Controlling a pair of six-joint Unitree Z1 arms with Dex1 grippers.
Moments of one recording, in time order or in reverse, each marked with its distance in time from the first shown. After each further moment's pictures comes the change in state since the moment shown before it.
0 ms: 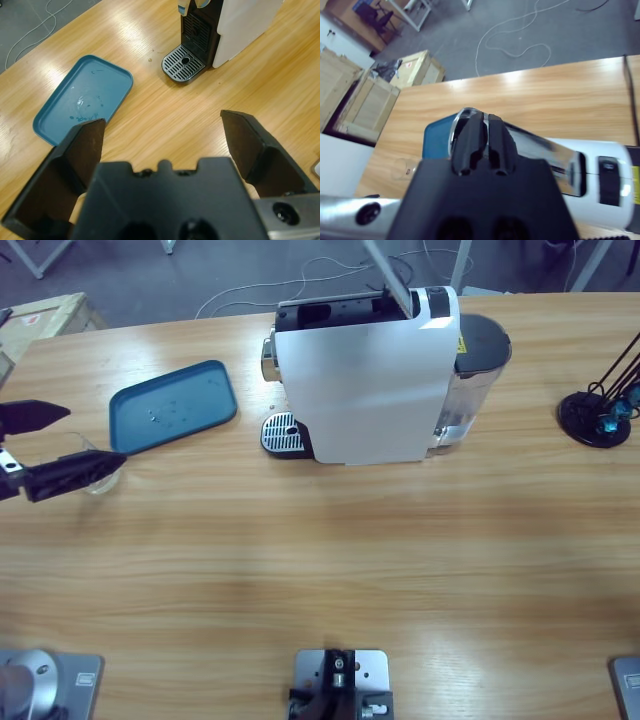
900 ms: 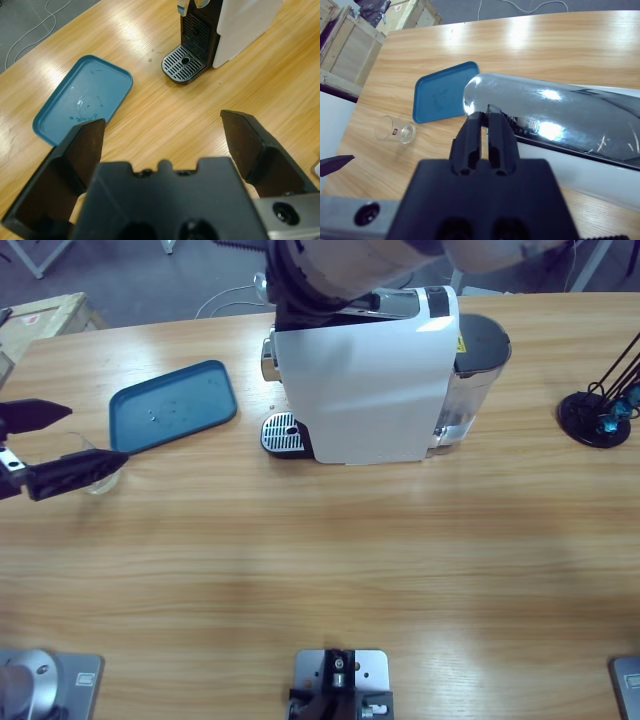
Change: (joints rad) arm 0 0.000 0.007 -0.004 0.001 0.000 0.000; arm 1 0.074 0.143 -0.048 0.088 0.065 0.012
